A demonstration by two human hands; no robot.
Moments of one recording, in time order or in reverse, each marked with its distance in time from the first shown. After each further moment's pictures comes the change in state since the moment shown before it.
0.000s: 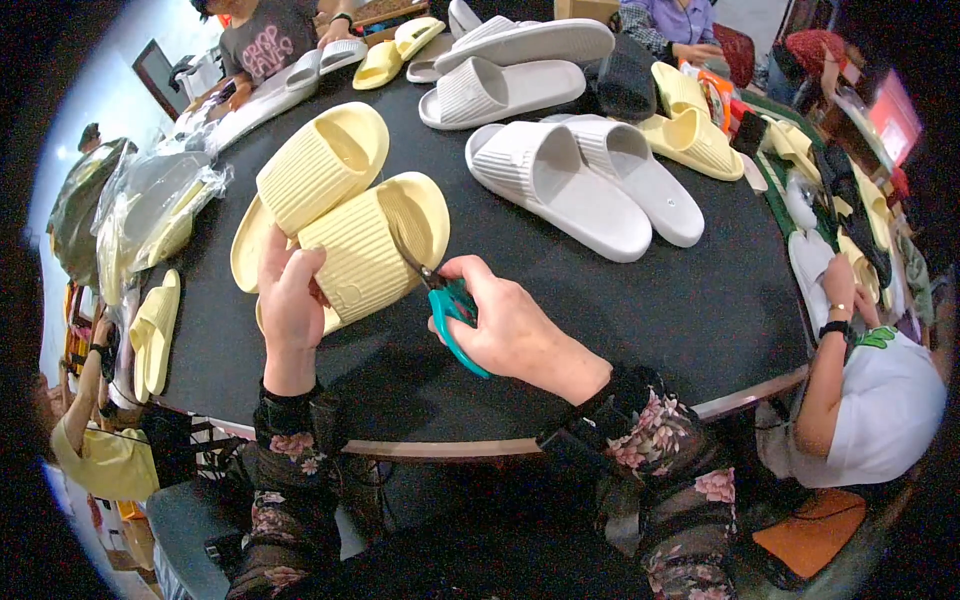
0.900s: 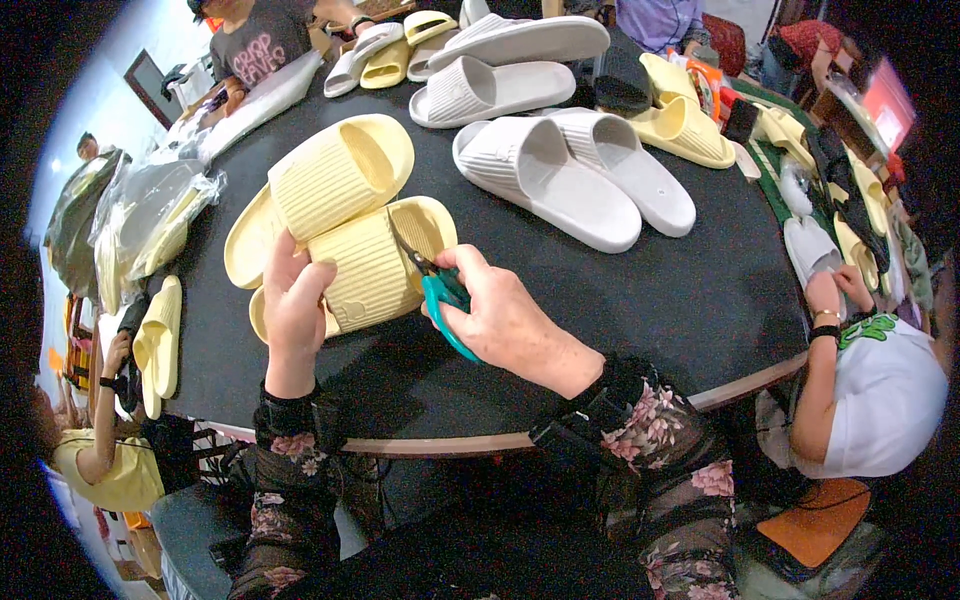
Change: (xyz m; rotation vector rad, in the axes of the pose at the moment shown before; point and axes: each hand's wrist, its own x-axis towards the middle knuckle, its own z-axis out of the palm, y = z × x) left_hand -0.010 -0.007 0.010 0.064 -0.109 -0.028; right_hand -0.002 0.001 -0.003 0.069 0.104 -0.034
